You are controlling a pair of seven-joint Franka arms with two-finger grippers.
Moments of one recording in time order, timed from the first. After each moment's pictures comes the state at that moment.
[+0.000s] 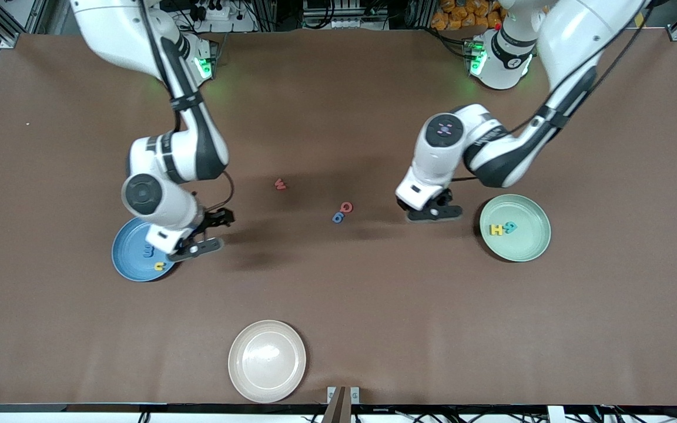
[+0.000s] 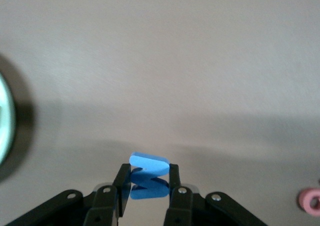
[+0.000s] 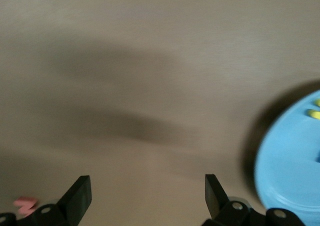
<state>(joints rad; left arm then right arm) 0.28 0.55 -0.87 -2.00 0.68 2.33 -1.09 0.72 0.47 -0.41 -1.87 0.25 2.16 -0.13</state>
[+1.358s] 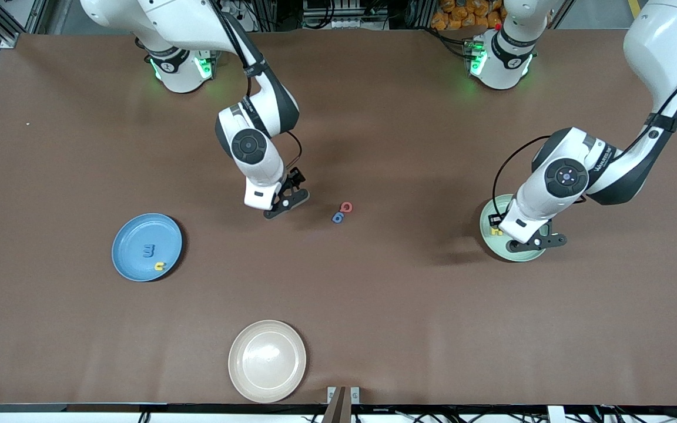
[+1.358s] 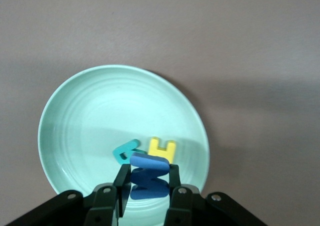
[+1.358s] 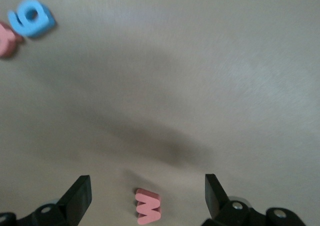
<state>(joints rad) 0.68 0.58 -0.93 -2.02 0.70 2.18 -0.76 0.81 0.47 -0.16 -2.06 0.25 2.45 -0.07</state>
